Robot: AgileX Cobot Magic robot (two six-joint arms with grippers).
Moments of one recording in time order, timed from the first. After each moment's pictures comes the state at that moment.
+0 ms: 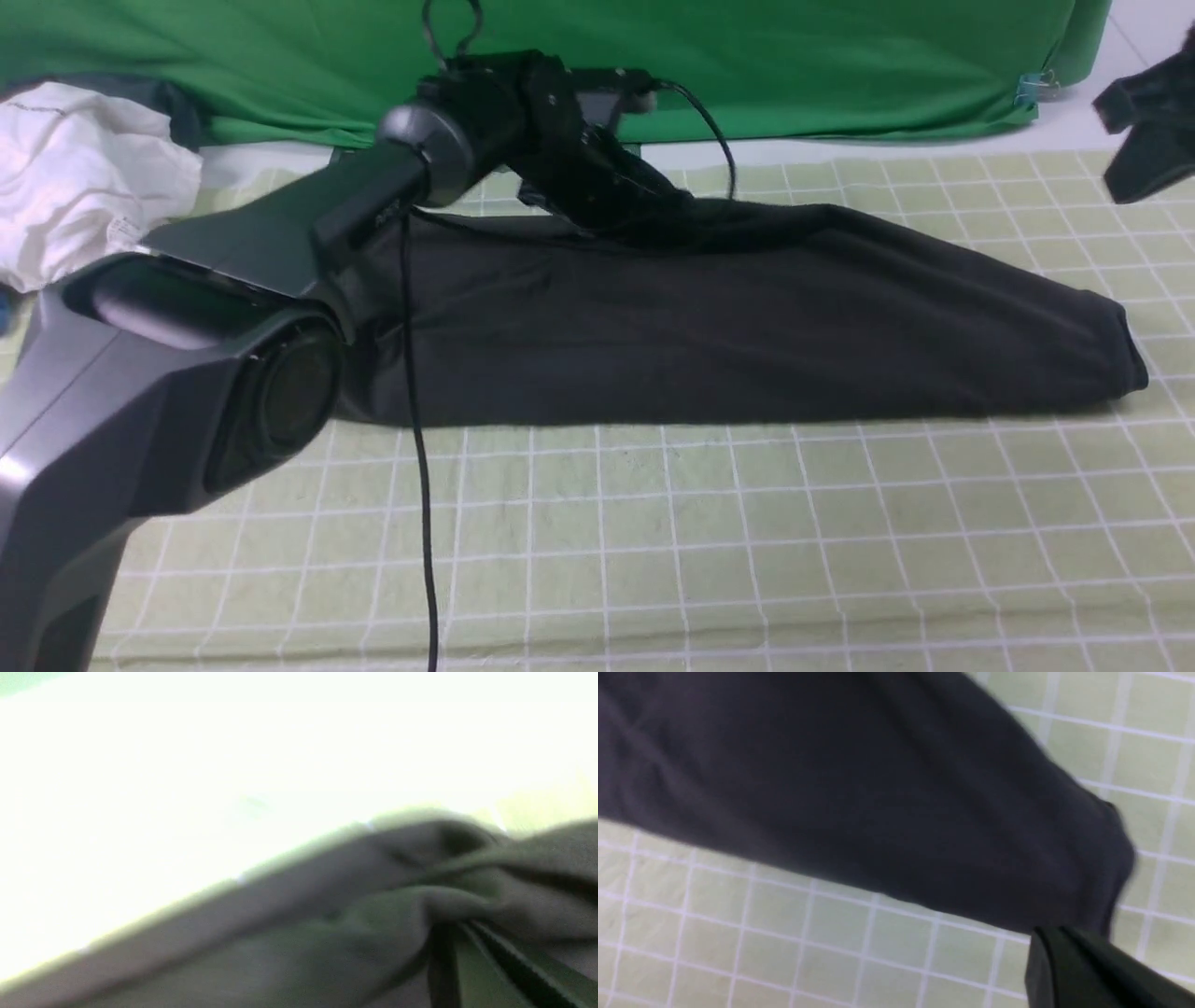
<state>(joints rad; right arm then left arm) 0.03 1.76 -1.68 0.28 1.22 -0.30 -0.32 2.50 -2.24 -0.31 0.77 0.14</state>
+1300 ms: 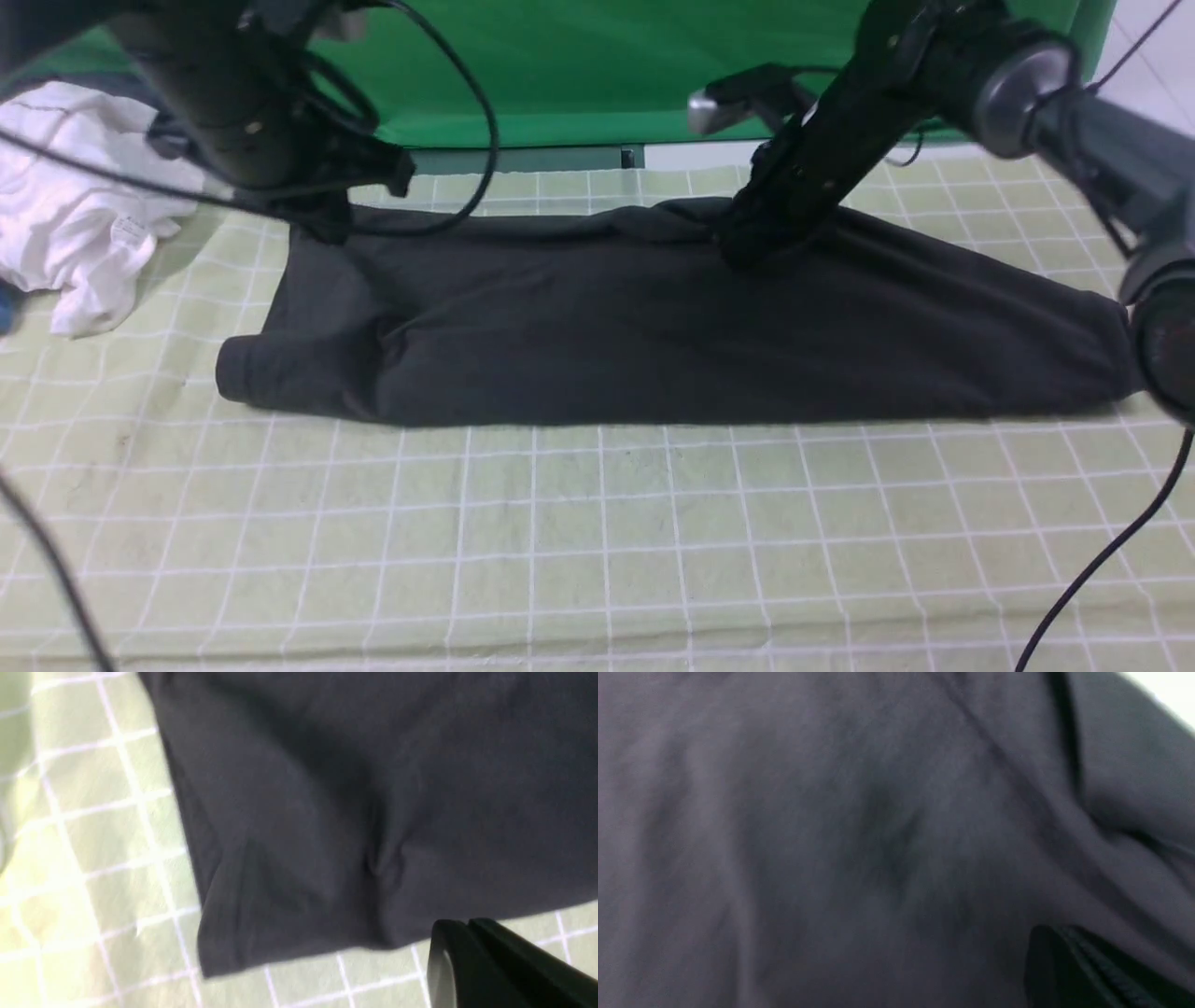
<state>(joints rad) 0.33 2.47 -2.21 0.43 1.00 -0.48 -0.16 1.69 -1.50 0.00 1.05 0.03</state>
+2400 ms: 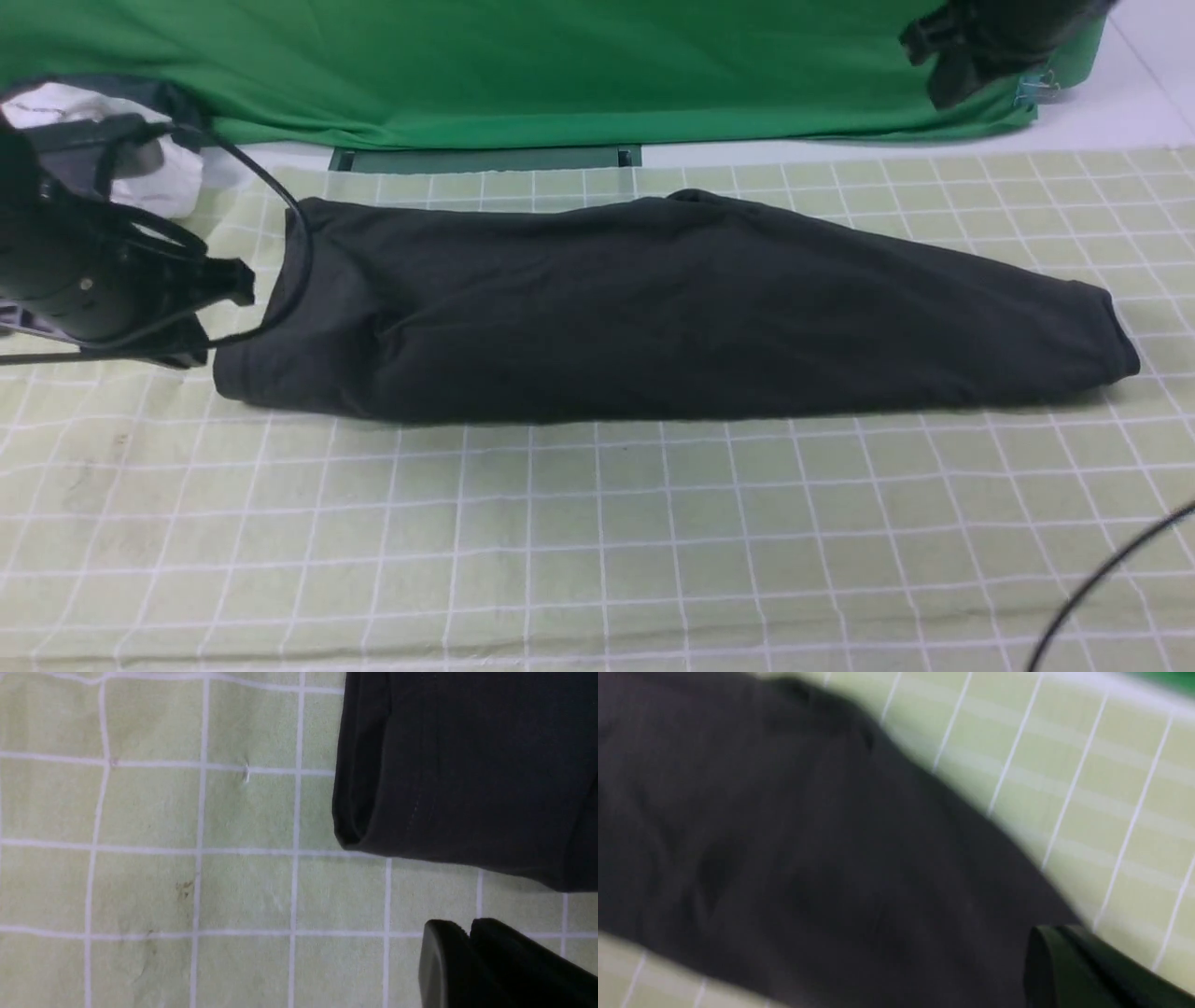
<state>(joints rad) 0.16 2.03 -2.03 0.22 1.21 -0.27 0.11 1.62 -1.12 -0.13 0.77 0.06</state>
